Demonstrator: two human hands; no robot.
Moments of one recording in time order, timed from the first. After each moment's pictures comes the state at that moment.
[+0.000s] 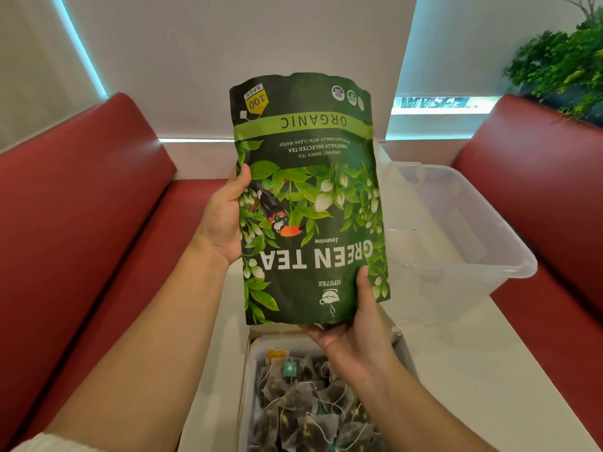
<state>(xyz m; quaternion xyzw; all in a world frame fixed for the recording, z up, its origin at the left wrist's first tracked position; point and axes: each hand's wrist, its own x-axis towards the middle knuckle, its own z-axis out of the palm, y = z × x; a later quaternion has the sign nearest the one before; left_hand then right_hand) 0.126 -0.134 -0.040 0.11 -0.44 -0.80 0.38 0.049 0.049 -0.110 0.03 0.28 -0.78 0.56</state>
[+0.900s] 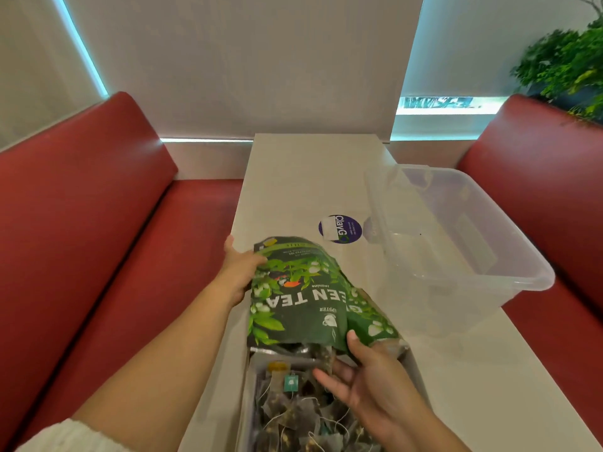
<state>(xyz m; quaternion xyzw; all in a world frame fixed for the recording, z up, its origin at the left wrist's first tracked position) 0.120 -0.164 -0.146 0.48 -0.48 -0.67 0.30 0.047 0.078 -0.135 0.03 0.45 -0.67 0.58</state>
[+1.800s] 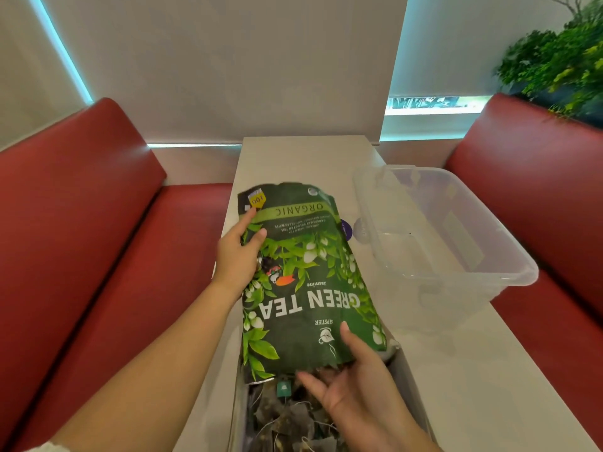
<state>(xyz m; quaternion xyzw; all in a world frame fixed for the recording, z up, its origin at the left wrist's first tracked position) 0.108 -0.156 -0.124 0.36 -0.66 -0.50 0.42 0.062 0.075 -0.115 0.12 0.32 -0.73 0.59</state>
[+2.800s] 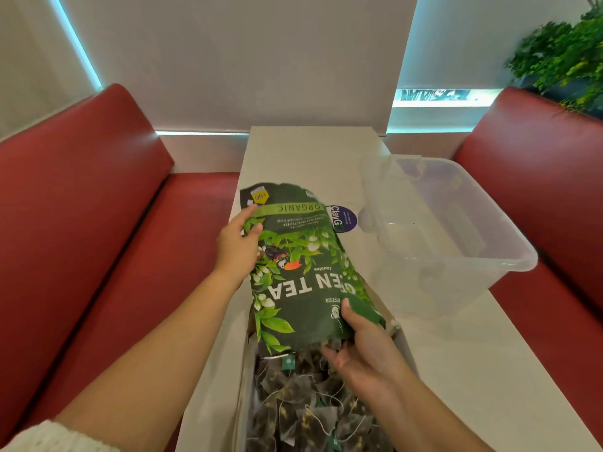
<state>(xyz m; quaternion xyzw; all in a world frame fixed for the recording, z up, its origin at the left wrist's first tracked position) 0.124 -0.159 -0.142 0.41 -0.66 -0.48 0.41 0.047 0.068 -0.123 0.11 0.37 -0.72 0.58</state>
